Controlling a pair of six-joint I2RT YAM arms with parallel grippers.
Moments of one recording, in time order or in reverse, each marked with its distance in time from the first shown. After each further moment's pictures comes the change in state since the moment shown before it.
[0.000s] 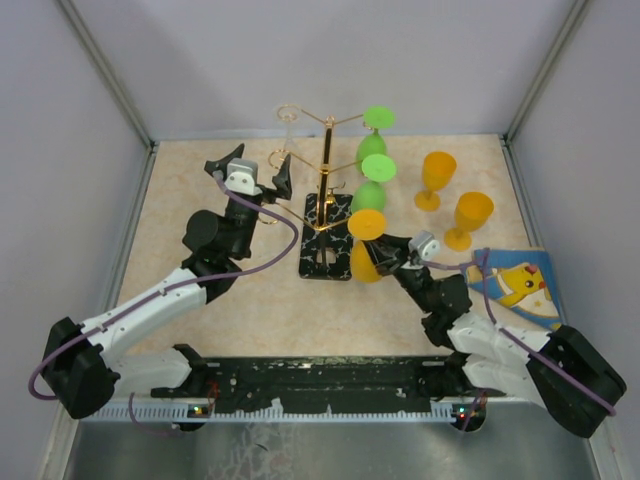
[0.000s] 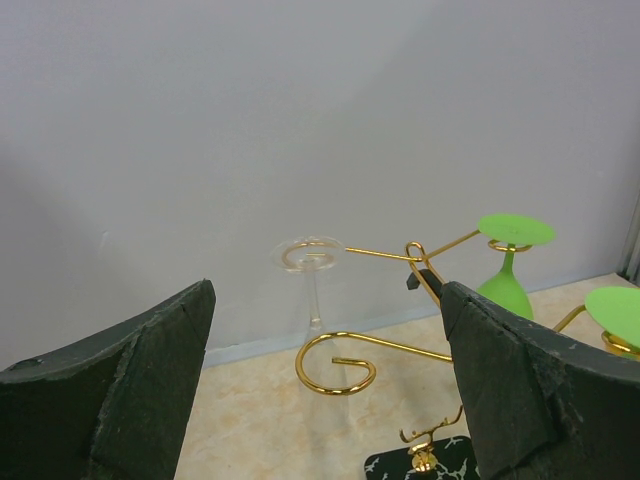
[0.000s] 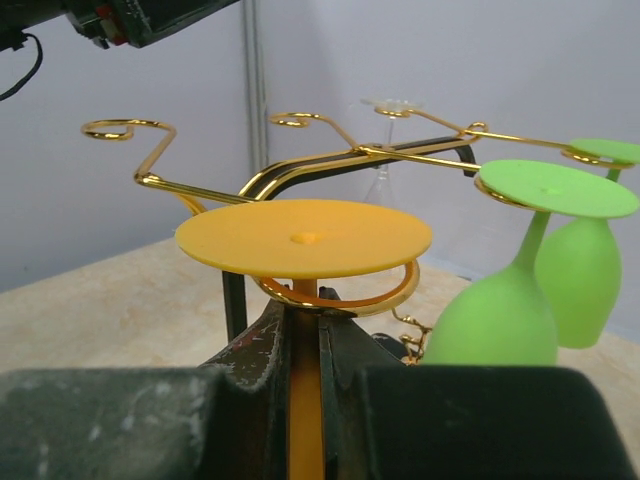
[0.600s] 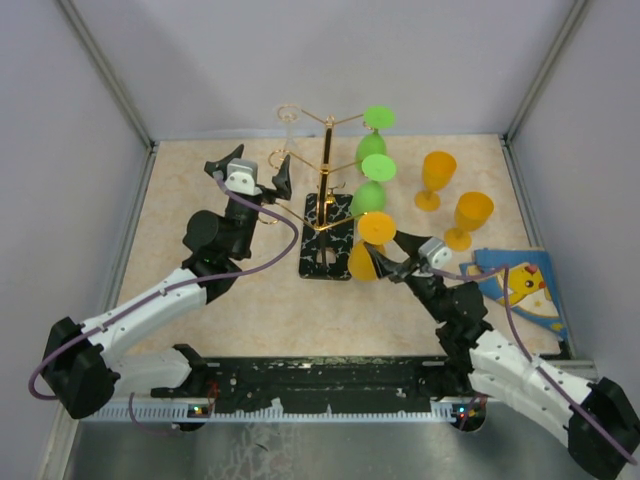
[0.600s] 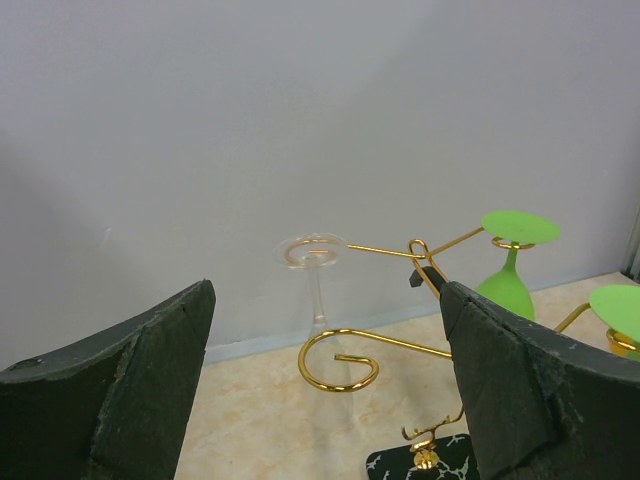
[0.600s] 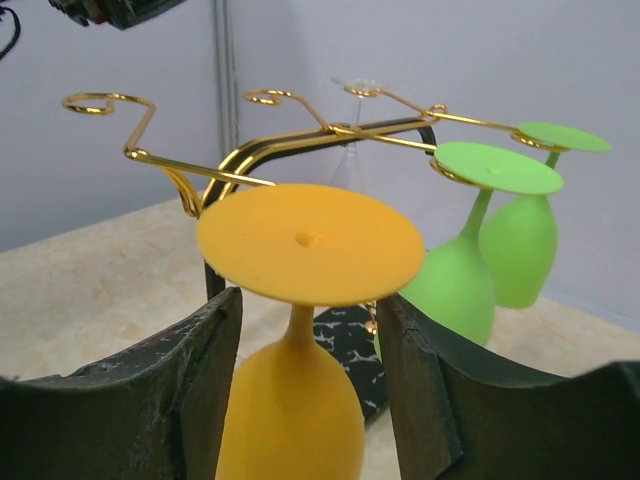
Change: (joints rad) left arm 0.000 0.000 -0.005 0.001 -0.010 0.000; right arm 0.014 -0.322 0.000 -0.372 0.039 -0.063
